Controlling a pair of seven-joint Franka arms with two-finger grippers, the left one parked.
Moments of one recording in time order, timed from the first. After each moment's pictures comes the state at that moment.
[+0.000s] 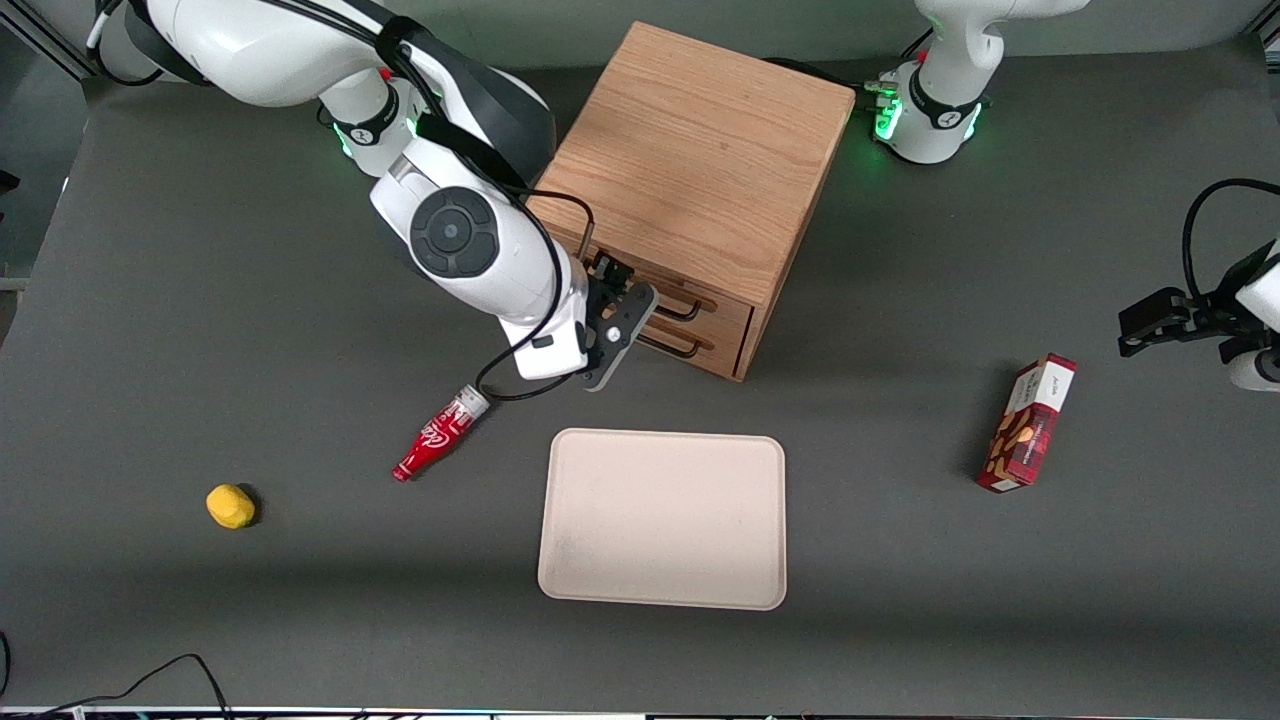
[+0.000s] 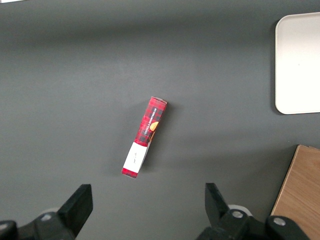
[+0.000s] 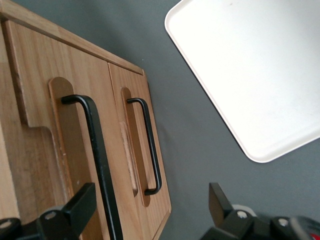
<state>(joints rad) 0.12 0.65 0.74 -1.28 -0.13 1.80 -0.14</state>
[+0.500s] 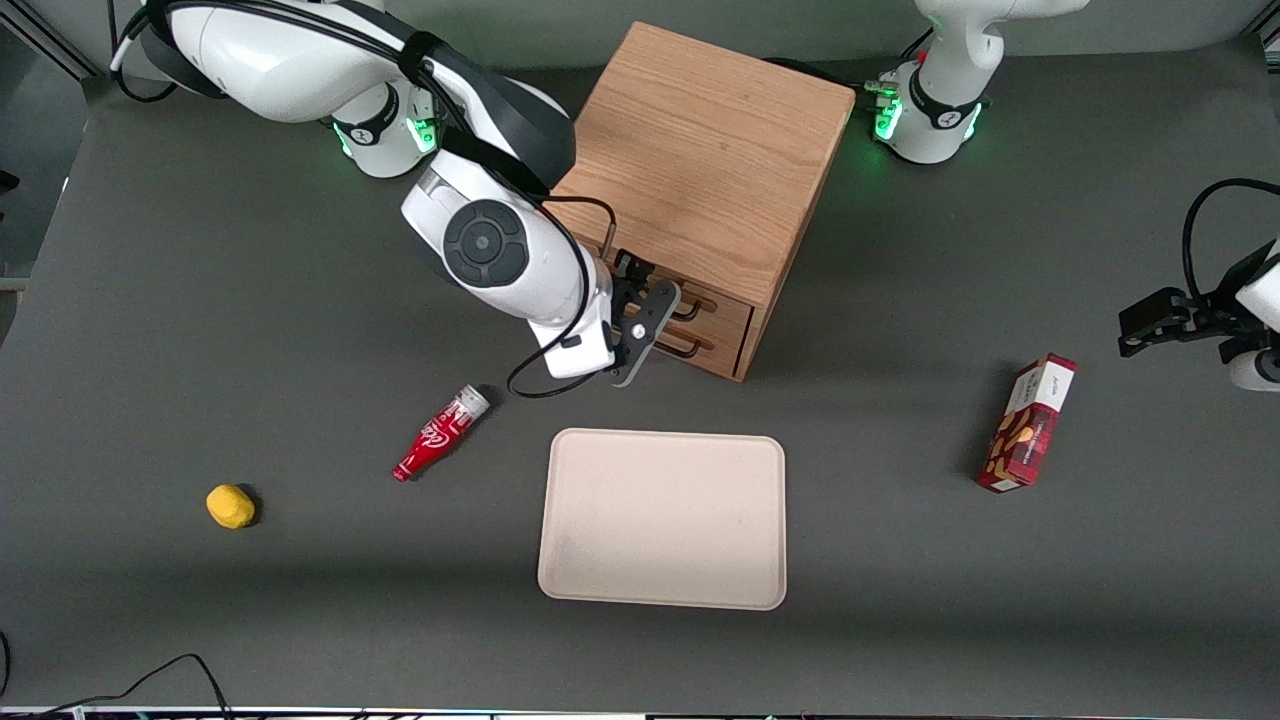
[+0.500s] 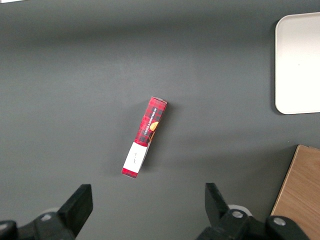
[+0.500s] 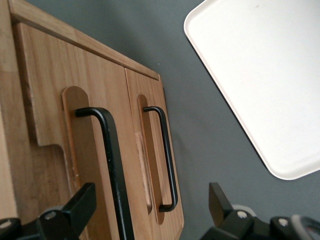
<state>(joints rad) 0.13 0.69 0.77 -1.30 -0.13 1.85 -0.14</state>
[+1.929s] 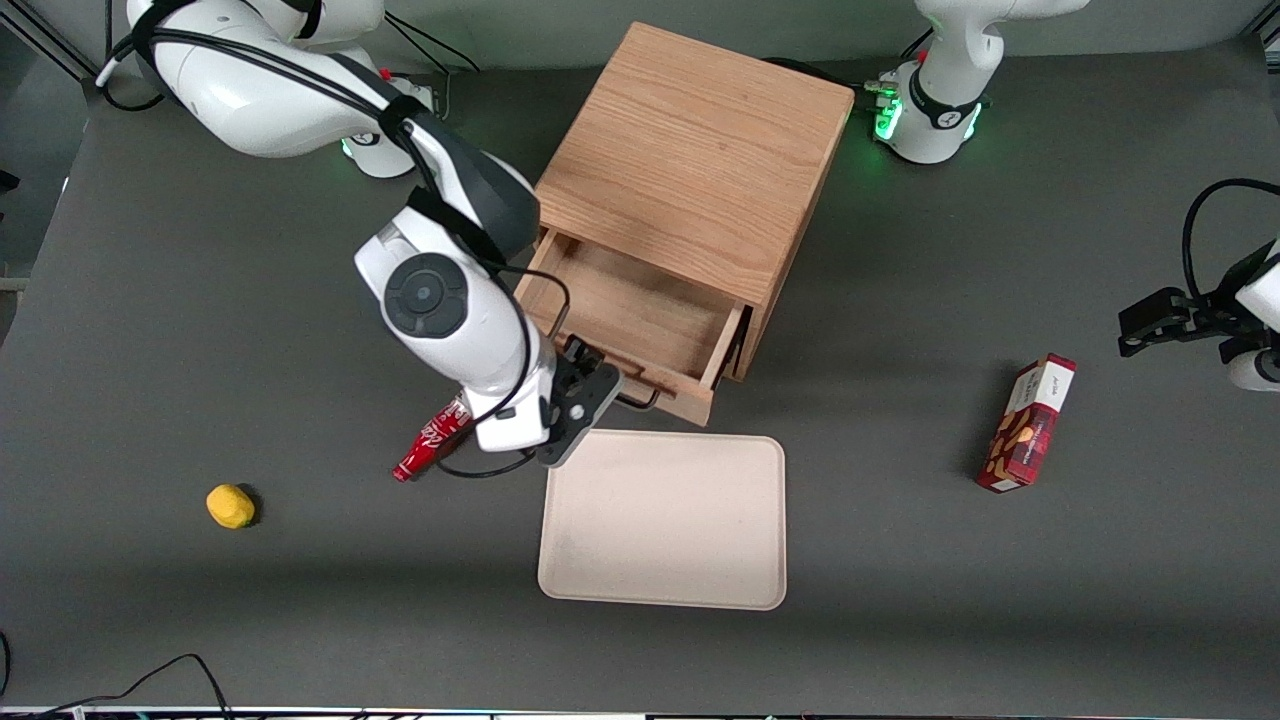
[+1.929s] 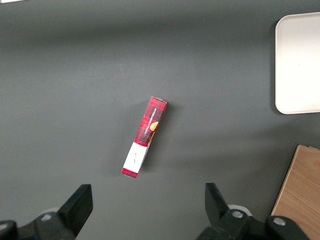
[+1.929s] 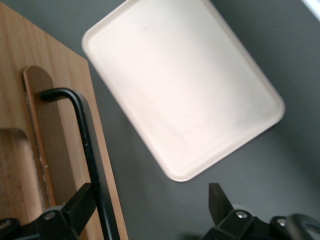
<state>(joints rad) 0.11 0.73 0.63 -1.20 -0.31 1.93 -0.21</state>
